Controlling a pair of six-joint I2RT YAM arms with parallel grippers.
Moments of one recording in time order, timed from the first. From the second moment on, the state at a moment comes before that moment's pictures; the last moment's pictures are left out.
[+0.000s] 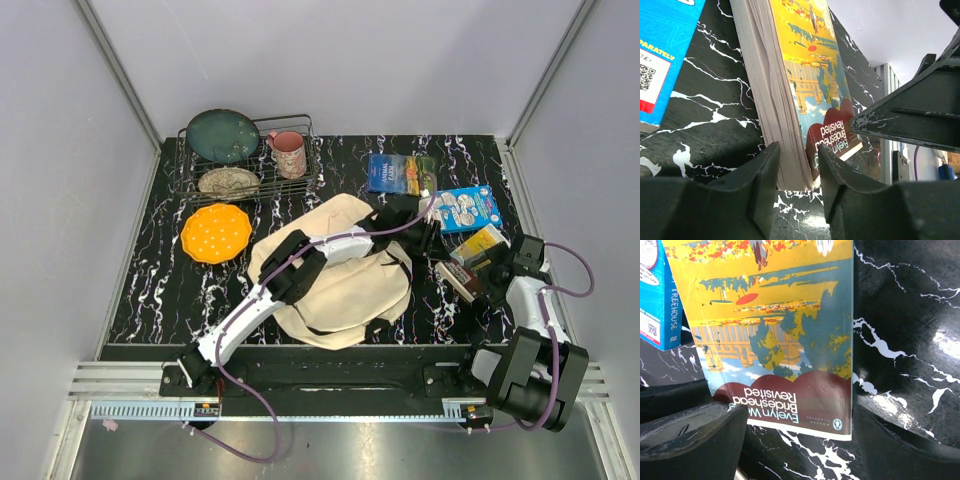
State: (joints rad) left arm -0.90 2.71 2.15 0.21 0.71 -0.64; right arm -0.39 1.12 0.55 -0.44 -0.10 0.74
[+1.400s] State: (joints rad) left arm -0.90 2.44 1.86 0.29 0.76 -0.66; right arm -0.39 0.99 0.55 -0.60 0.04 0.82
